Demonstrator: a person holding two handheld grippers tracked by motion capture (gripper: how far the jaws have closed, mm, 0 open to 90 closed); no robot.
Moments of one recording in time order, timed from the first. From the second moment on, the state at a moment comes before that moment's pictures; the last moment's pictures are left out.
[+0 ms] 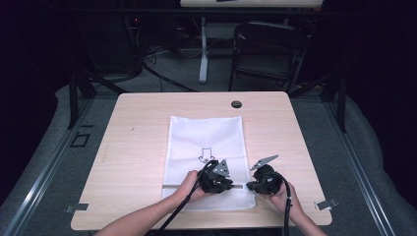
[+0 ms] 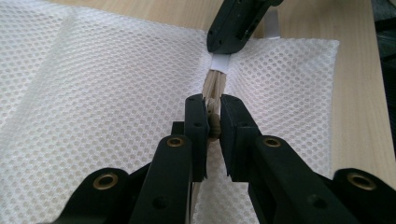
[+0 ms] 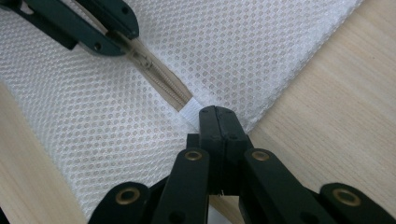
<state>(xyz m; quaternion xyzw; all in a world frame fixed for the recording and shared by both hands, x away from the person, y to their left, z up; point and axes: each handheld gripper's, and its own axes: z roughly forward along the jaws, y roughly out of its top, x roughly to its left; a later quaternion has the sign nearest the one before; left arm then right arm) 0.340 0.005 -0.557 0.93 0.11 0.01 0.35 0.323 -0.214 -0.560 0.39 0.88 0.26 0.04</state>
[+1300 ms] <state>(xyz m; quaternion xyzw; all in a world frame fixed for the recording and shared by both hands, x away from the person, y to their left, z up) 0.334 0.039 -0.547 0.93 0.11 0.03 0.35 0.324 -0.214 -0.560 0.39 0.88 0.26 0.04</state>
